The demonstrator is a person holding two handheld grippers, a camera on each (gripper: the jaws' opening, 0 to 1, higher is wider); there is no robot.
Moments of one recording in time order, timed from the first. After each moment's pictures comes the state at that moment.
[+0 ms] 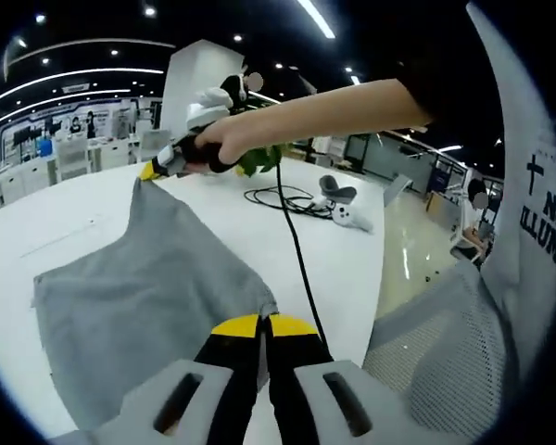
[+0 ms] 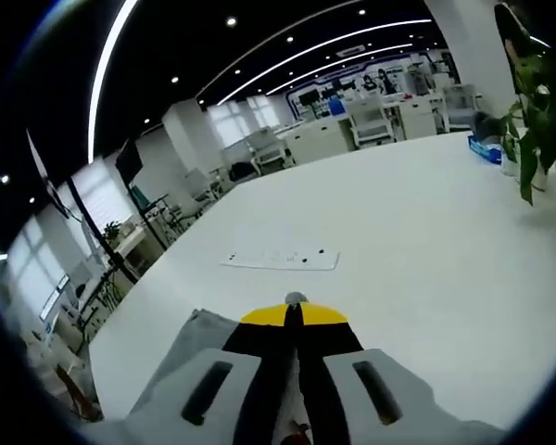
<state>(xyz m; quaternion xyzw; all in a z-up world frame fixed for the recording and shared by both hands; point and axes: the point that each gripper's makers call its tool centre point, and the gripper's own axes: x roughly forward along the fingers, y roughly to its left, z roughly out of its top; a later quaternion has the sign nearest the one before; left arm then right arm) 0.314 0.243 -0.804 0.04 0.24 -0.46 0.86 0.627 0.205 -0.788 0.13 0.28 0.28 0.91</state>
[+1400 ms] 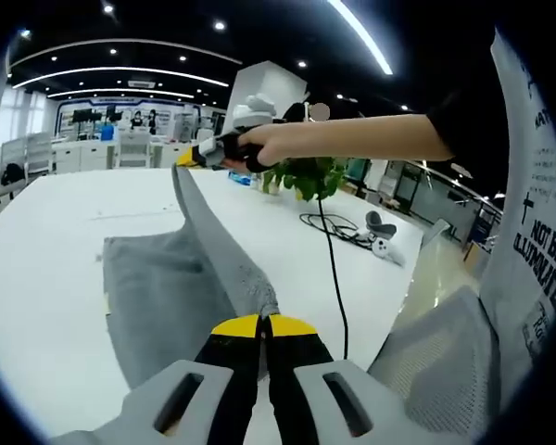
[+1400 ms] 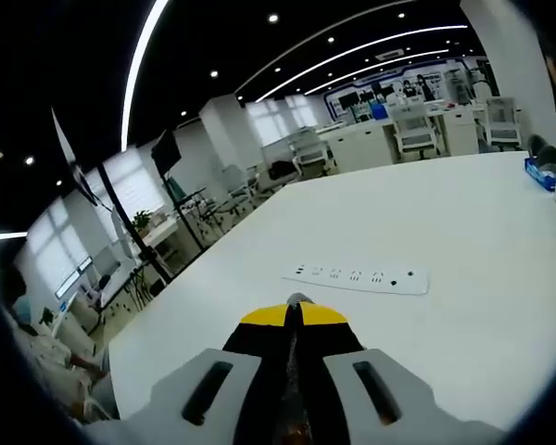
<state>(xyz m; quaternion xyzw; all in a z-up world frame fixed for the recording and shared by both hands) 0.303 0.337 -0.788 -0.05 0.23 -0.33 0.91 0.614 0.321 -0.749 0.12 0.25 0.36 0.89</state>
